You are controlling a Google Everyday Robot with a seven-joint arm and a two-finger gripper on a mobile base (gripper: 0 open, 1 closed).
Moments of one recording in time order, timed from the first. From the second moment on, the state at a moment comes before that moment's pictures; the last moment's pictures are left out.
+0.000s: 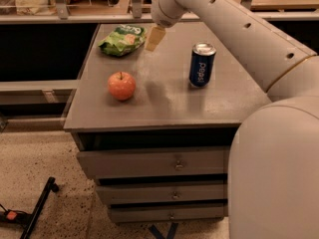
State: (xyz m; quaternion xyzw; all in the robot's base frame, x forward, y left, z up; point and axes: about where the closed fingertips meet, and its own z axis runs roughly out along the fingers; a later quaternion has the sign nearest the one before) arm 0.824 0.009 0.927 -0.64 0.63 -0.10 0.42
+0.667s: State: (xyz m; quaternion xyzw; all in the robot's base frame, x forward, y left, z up) arm 0.843 0.032 0.907 -0.67 0.59 -0.06 0.45
